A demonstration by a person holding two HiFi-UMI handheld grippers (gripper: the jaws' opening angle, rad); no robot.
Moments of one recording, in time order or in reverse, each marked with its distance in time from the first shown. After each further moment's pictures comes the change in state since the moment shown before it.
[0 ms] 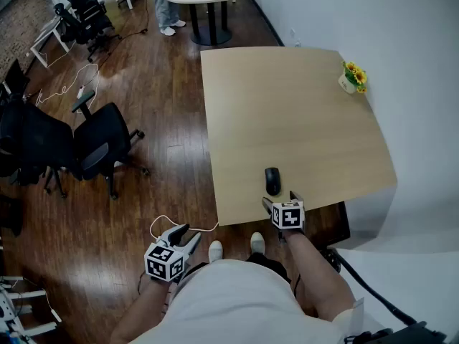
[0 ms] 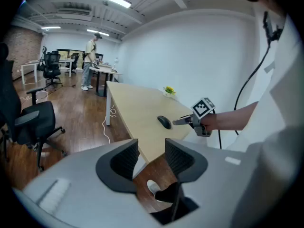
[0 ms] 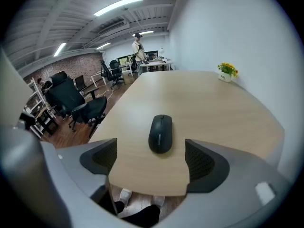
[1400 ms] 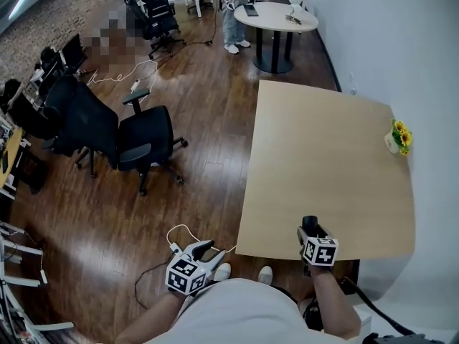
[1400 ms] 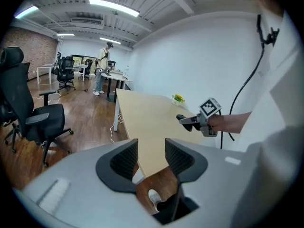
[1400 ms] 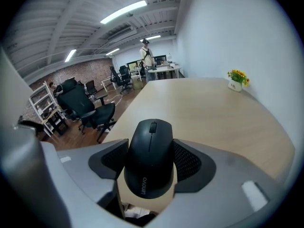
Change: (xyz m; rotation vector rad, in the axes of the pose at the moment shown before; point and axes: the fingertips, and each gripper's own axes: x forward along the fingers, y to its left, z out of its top) left arm 0.020 -0.021 0.046 -0.047 -0.075 0.082; right arm -0.028 -0.036 0.067 -0.038 -0.056 0.084
